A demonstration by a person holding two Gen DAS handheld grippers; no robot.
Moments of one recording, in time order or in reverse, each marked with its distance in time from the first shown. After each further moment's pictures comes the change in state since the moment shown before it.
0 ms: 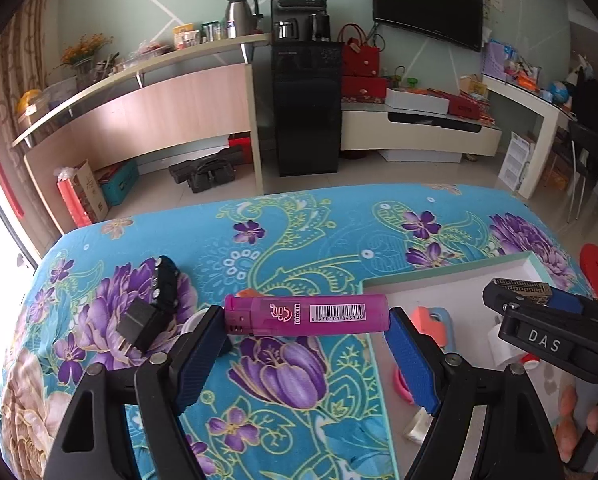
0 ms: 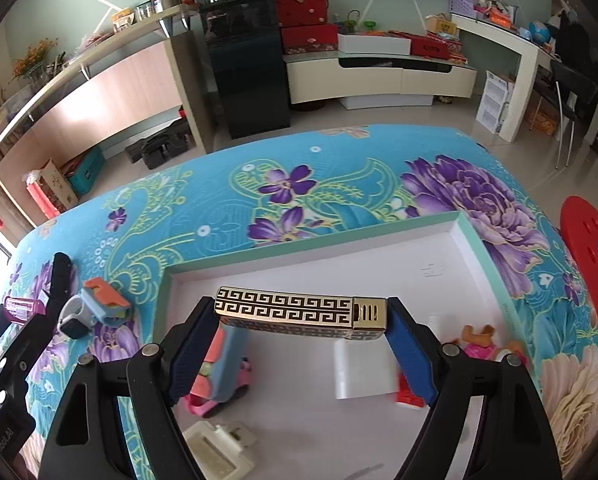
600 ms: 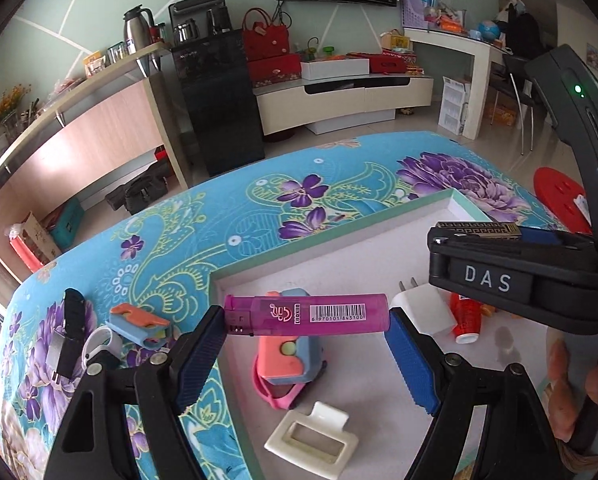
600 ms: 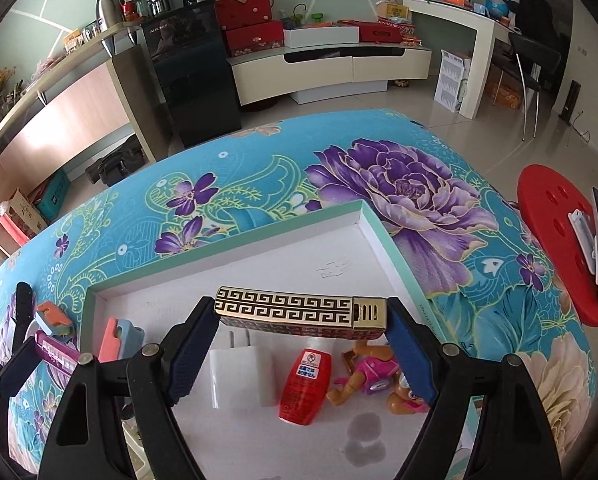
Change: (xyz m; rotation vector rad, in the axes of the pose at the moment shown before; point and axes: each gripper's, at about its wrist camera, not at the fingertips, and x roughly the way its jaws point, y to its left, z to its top) left arm 0.021 -0.119 -0.016 0.231 0.058 -0.122; right arm 0.004 -0.076 0.003 0.105 0.018 -0.080
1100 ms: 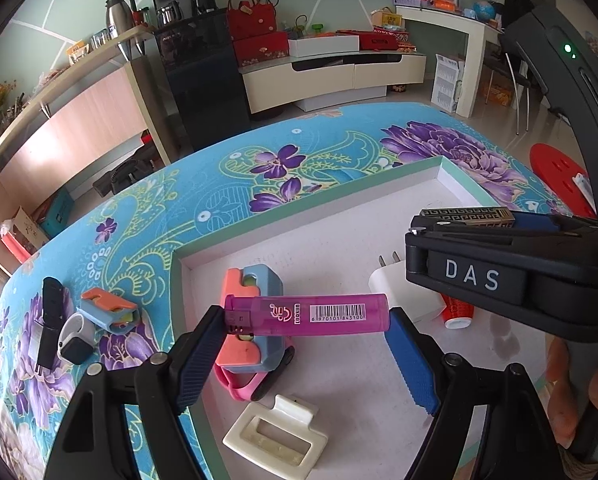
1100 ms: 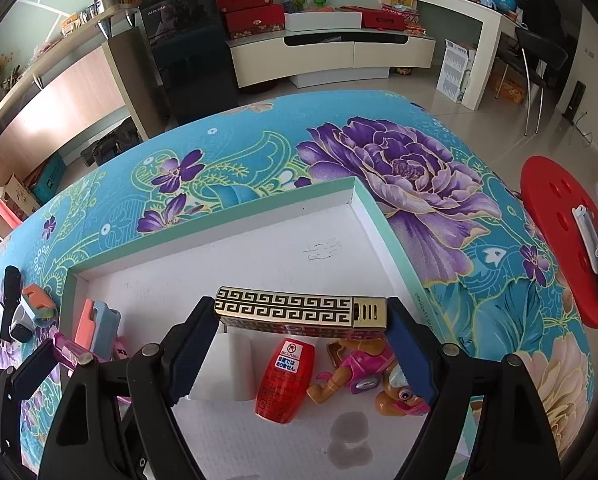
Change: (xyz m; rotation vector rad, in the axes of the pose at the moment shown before) left arm 0.022 -0.018 -0.008 0.015 0.083 -0.016; right arm 0.017 -0.007 -0.006 -0.026 0.057 -0.008
